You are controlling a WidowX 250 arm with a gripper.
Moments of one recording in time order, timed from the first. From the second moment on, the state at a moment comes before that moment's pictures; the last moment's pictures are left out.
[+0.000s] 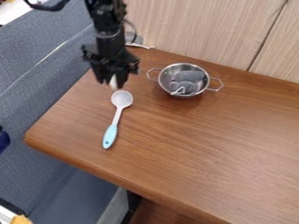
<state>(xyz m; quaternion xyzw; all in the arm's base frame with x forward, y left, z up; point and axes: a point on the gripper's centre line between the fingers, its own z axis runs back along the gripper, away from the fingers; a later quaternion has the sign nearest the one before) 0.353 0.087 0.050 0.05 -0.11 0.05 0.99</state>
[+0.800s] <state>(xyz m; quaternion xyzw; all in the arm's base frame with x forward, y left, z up) 0.383 -0.081 0.056 -0.01 -0.15 -0.19 0.97</state>
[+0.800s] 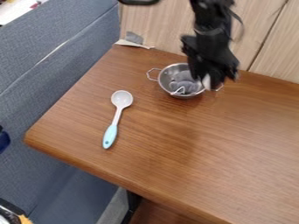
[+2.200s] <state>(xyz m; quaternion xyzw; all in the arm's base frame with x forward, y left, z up) 0.374 -0.088 0.002 0.01 -0.08 -0.24 0.97</state>
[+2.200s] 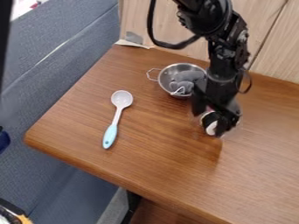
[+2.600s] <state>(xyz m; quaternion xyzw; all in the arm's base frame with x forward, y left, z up) 0.374 -0.079 0.041 0.00 -0.13 -0.23 0.97</state>
